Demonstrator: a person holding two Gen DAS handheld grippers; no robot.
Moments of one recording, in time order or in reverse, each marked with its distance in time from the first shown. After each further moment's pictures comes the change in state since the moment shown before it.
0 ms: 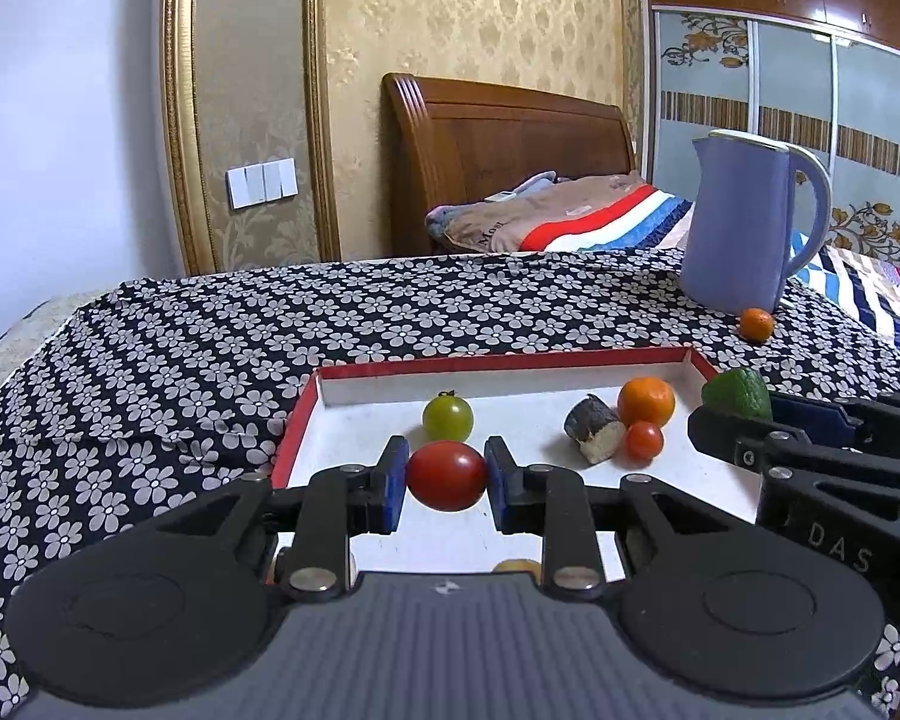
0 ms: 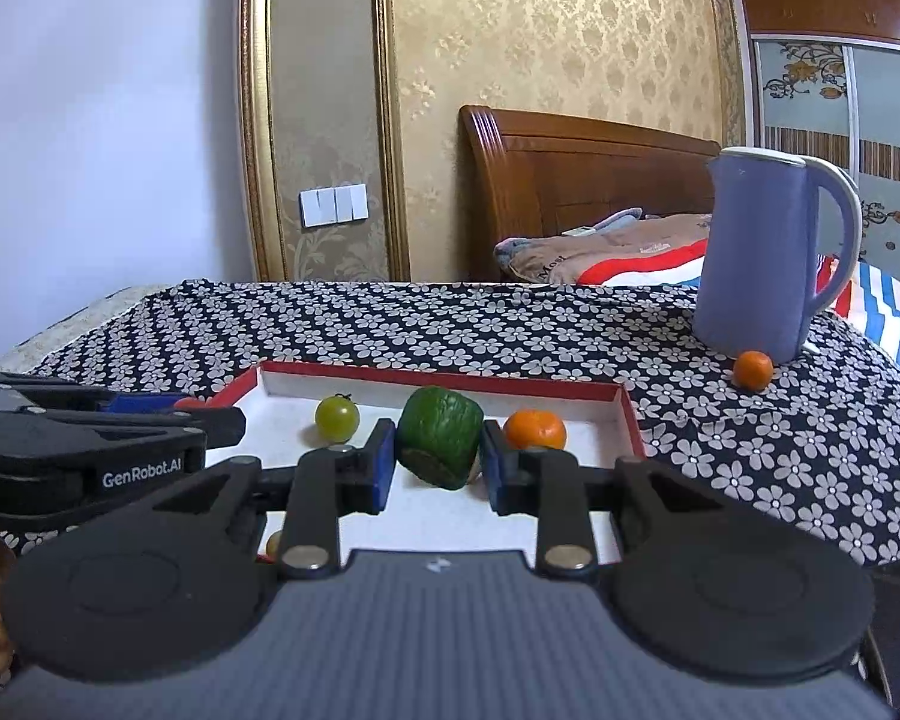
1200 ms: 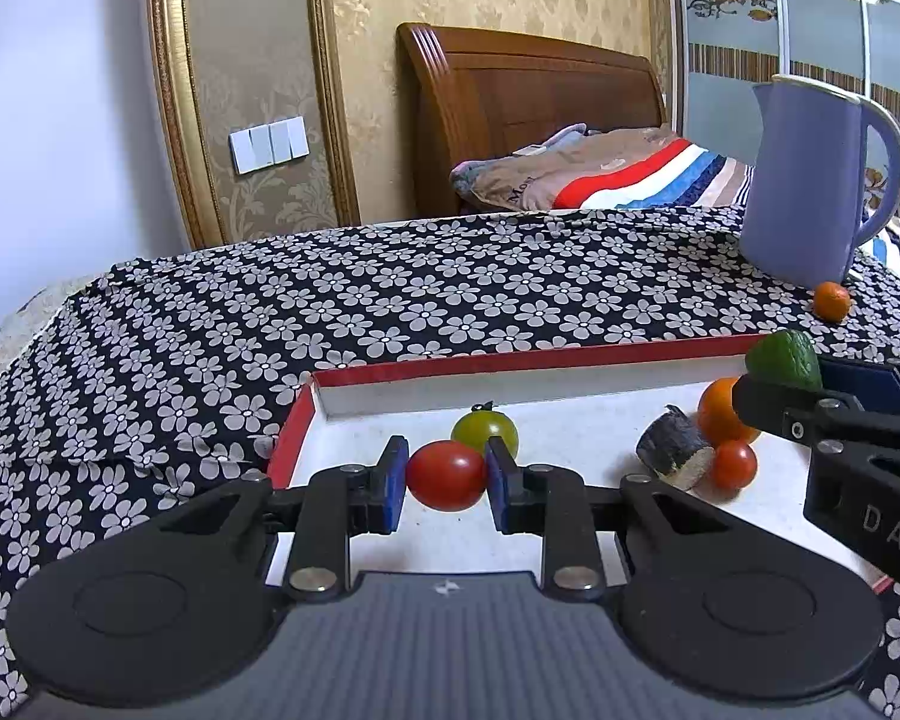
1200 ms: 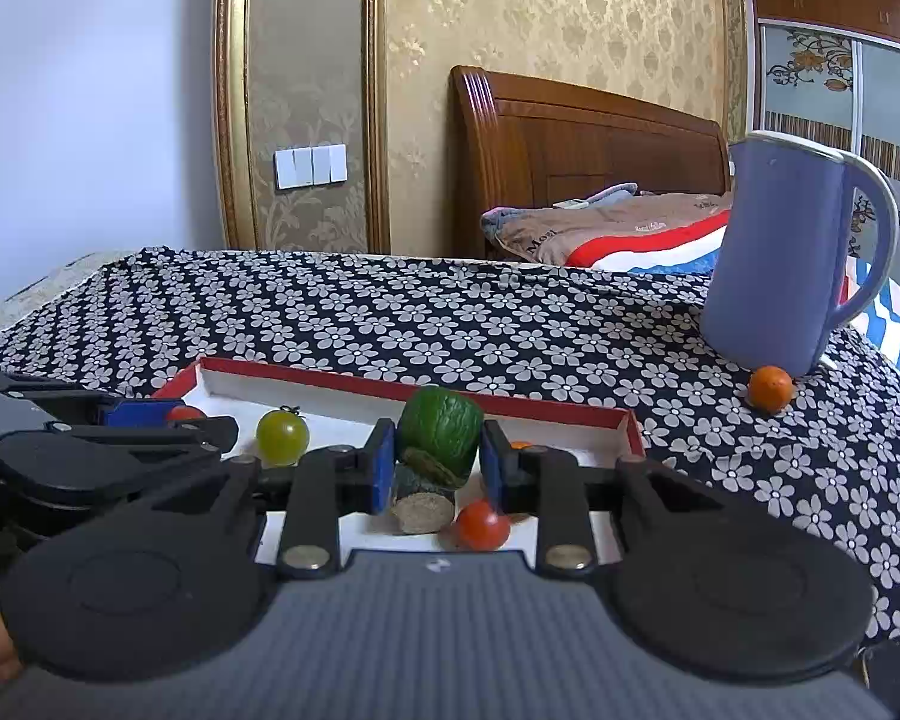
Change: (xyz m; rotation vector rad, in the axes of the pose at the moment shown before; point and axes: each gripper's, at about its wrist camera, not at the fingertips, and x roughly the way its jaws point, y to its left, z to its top) left arm 0.078 0.005 0.022 0.018 0.096 0.062; right arm 0.073 -0.006 0.026 -0.036 0.083 -0.041
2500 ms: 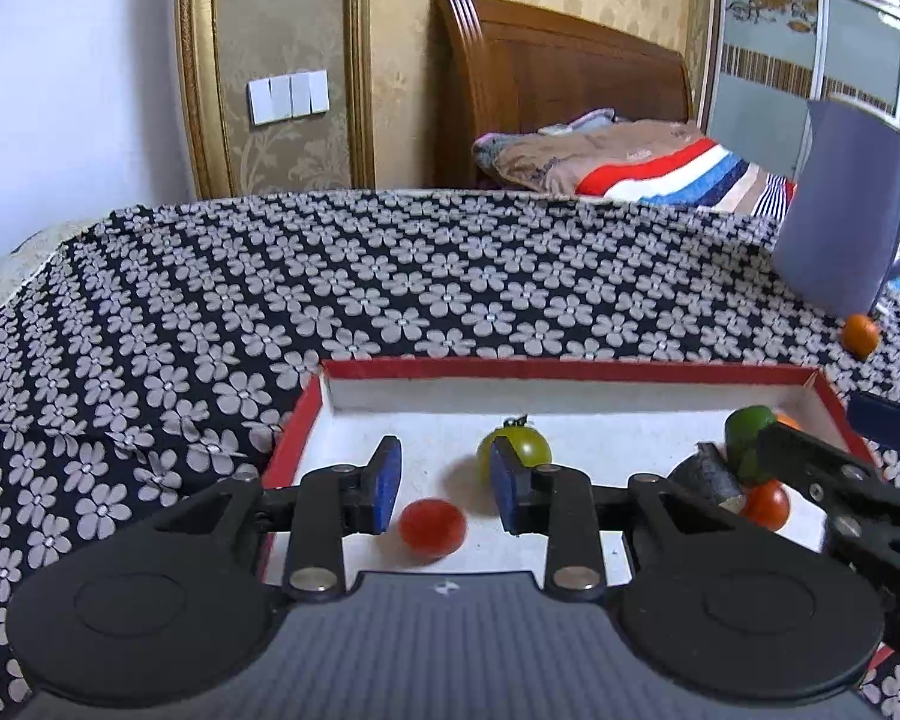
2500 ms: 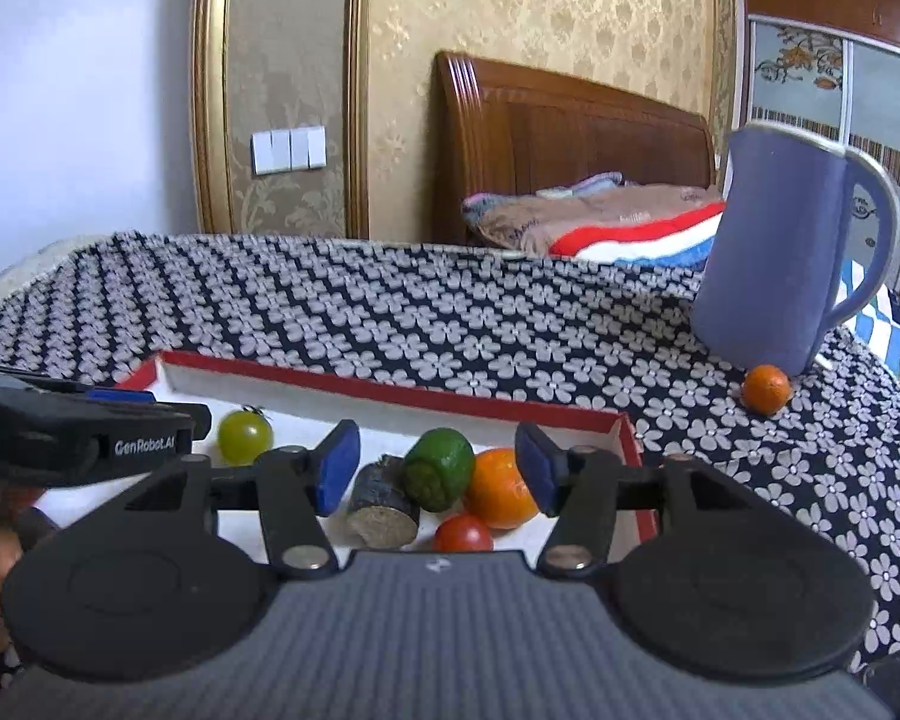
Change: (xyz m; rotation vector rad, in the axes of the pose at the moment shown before) left arm 0.025 0.022 0.015 -0.107 0.062 -0.015; right arm 0.017 0.000 0.003 -0.007 0.017 -0.048
